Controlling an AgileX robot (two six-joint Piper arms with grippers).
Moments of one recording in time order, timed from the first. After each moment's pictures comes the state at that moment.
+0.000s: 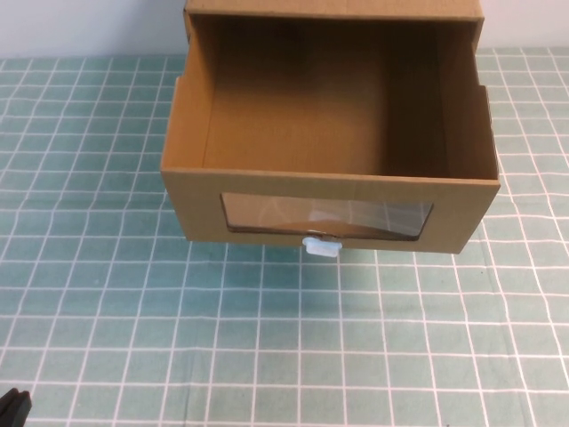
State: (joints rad) right arm 0.73 0.61 -0.98 -0.26 0.98 0.10; left arm -0.21 -0.01 0.03 -0.08 0.37 0.16
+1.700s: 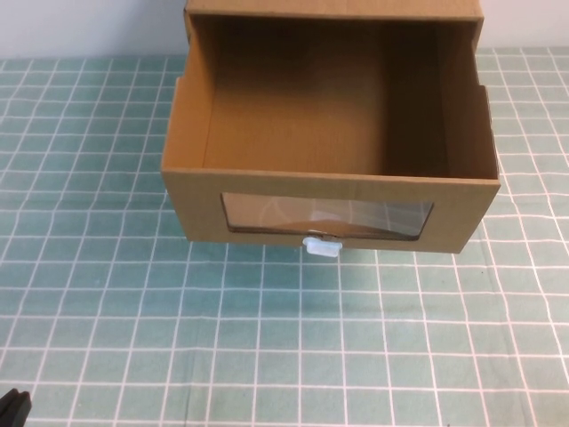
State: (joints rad) right arm -0.04 -0.01 0.03 0.02 0.40 0.11; left arm -0.21 -0.01 0.03 -0.07 0.37 0.16
